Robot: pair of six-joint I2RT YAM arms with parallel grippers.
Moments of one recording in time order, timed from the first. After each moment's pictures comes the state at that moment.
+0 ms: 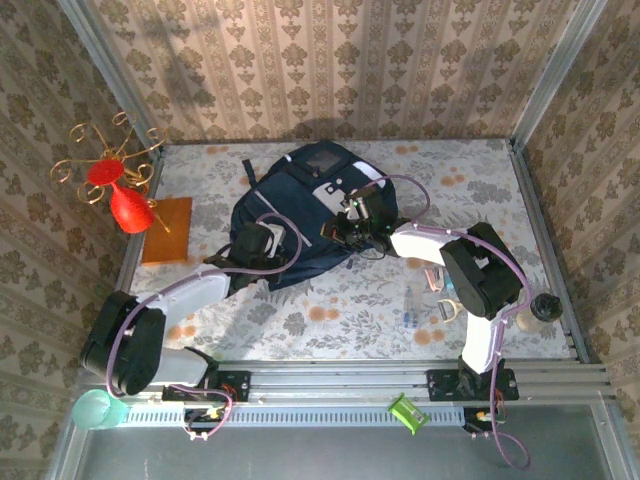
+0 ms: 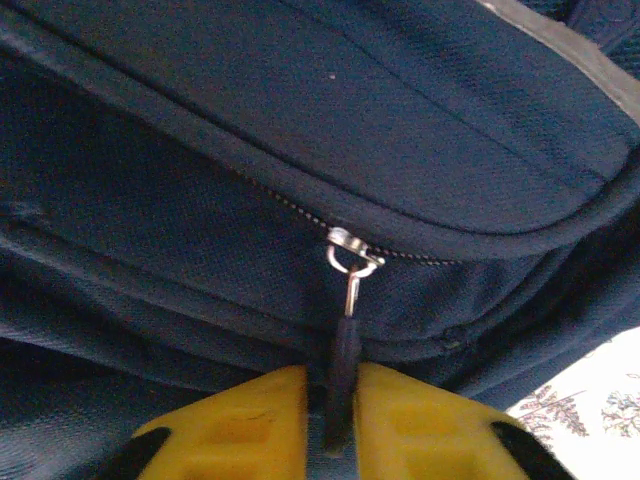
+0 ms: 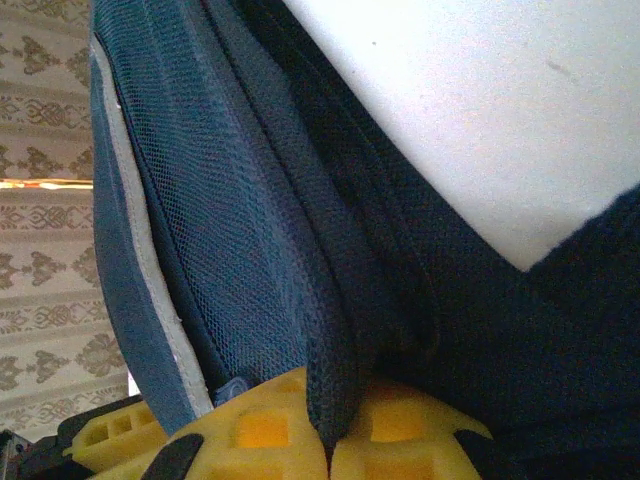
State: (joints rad) left arm -0.55 1.34 0.65 -0.20 0.02 -0.17; right arm 0.53 1.88 1.10 0.12 -0.41 0.89
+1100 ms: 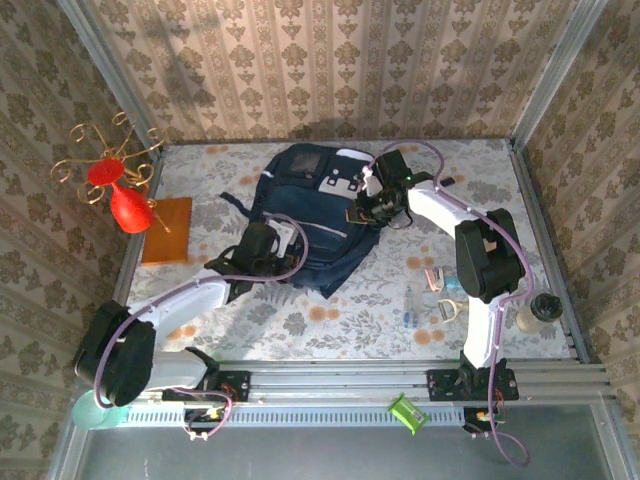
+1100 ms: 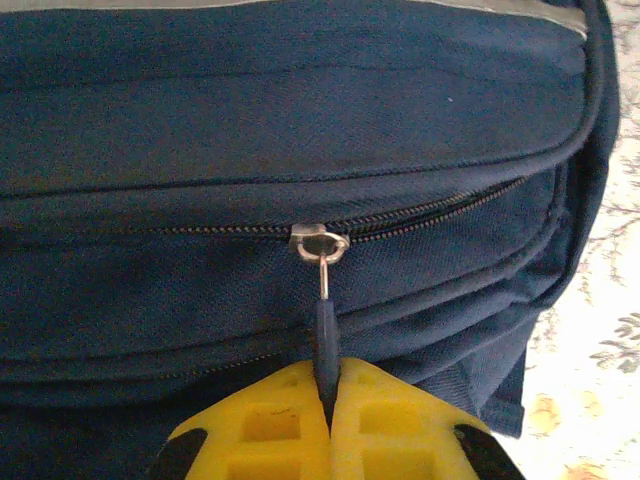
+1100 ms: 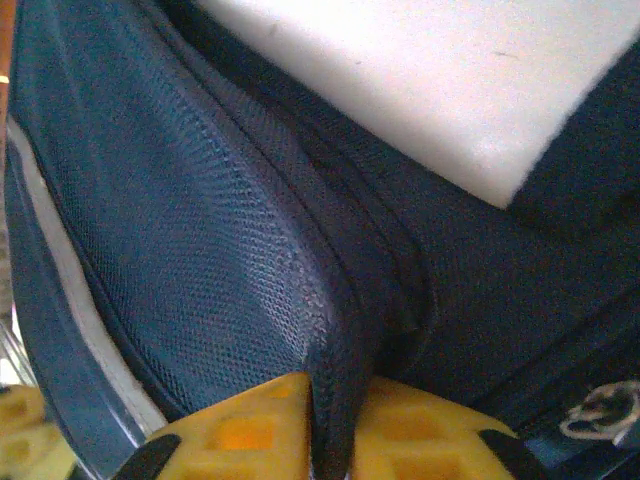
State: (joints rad) left arm -0.65 1.28 0.65 -0.15 0.11 -0.20; right arm 0.32 1.98 1.50 -0.57 -0.56 0.32
